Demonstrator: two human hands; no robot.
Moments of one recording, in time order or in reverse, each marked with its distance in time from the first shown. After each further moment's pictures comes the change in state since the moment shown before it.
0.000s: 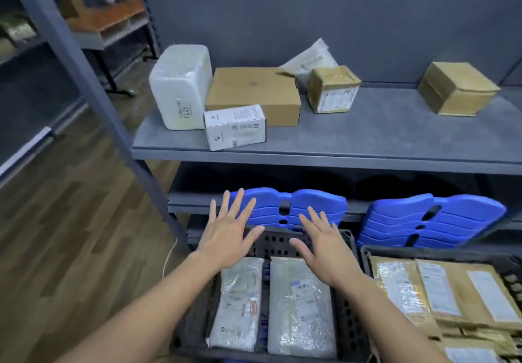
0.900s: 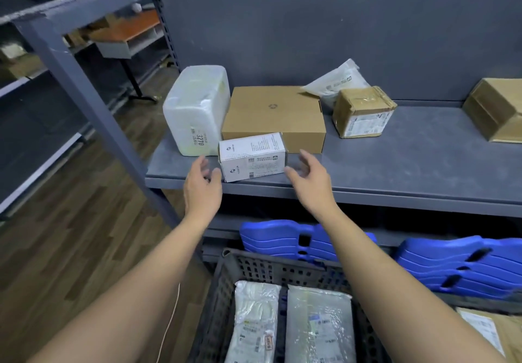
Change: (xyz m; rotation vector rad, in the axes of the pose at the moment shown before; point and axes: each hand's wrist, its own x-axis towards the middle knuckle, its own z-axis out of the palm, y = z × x) left_hand 0.106 -0.071 -0.105 -0.942 0.651 -0.534; right_hand 0.191 -0.069 -0.089 0.884 0.286 0.038
